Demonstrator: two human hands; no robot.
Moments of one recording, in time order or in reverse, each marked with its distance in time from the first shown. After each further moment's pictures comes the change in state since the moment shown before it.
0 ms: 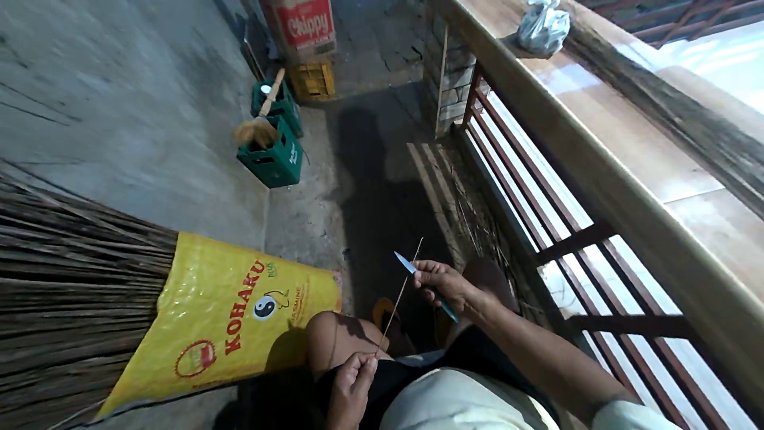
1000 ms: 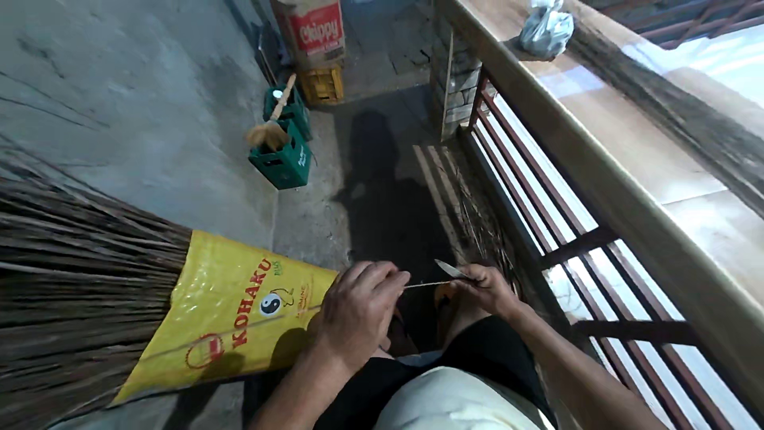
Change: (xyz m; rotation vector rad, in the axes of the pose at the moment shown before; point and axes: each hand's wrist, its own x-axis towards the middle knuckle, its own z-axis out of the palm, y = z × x) left_hand 0.039 0.203 0.037 1.047 -0.037 1.105; right_hand -0.058 -0.003 -0.057 -0.839 0.151 -0.724
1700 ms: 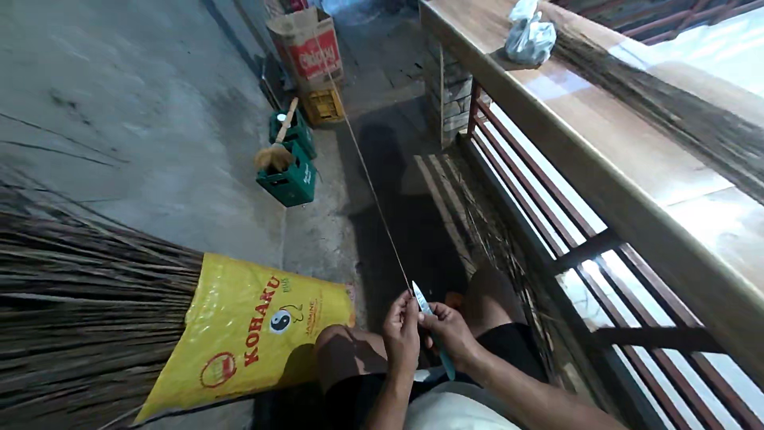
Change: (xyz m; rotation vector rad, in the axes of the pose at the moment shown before) left_hand -0.042 0.030 0.160 -0.995 0.399 -0.904; right_hand -0.015 -0.030 0.101 0.848 0.152 0.693
